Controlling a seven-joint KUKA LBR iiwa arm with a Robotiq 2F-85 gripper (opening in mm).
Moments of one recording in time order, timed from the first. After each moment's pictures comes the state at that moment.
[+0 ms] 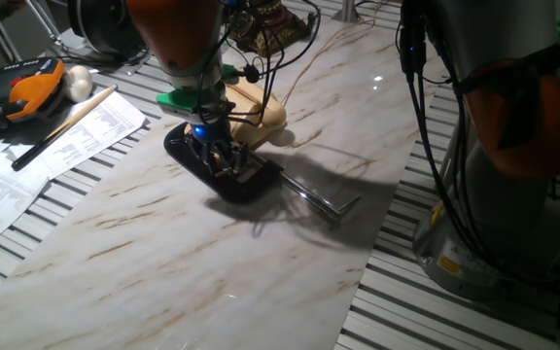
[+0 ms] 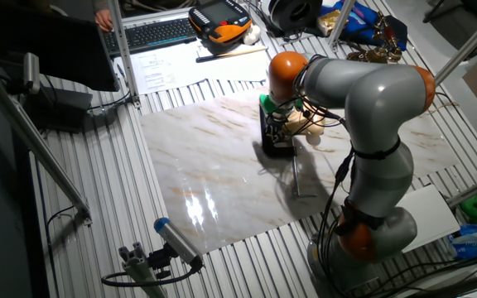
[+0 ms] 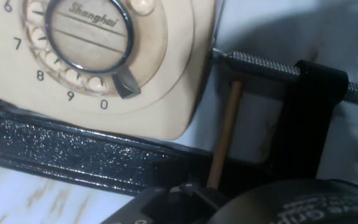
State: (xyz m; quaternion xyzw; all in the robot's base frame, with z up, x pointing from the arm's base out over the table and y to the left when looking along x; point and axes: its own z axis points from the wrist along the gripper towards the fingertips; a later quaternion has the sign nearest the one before) arm 0.505 0.057 0.046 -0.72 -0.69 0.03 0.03
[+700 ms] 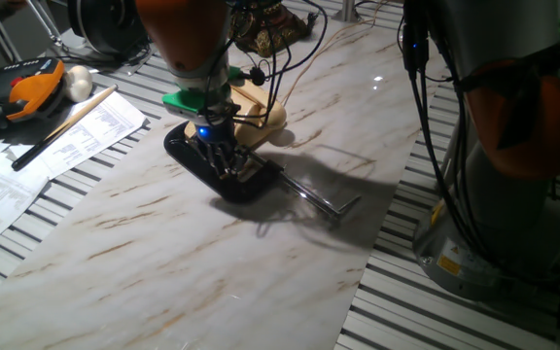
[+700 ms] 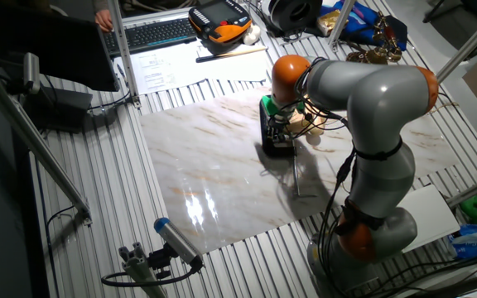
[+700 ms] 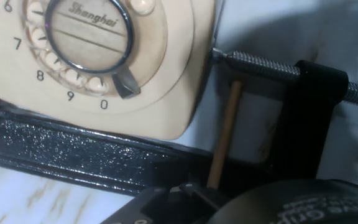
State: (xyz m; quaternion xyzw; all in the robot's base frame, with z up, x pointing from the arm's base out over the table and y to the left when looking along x) arm 0.500 0.055 0.044 -0.73 -0.68 0.01 0.03
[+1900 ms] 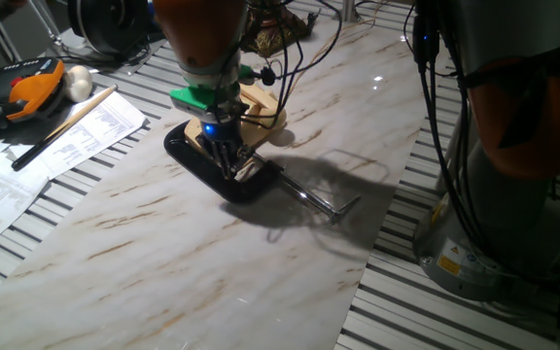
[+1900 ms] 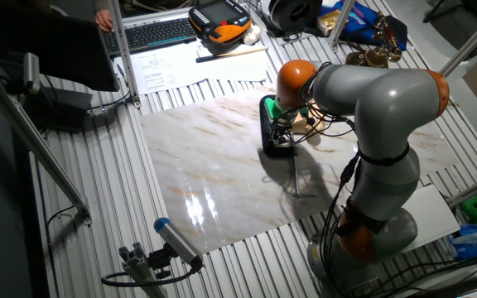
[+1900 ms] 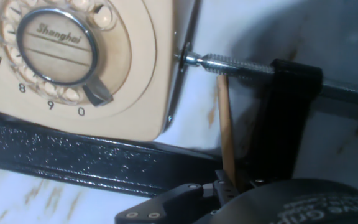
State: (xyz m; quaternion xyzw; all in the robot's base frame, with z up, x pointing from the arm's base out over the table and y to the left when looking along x) arm 0.485 0.060 0.066 -0.73 -0.68 0.00 0.03
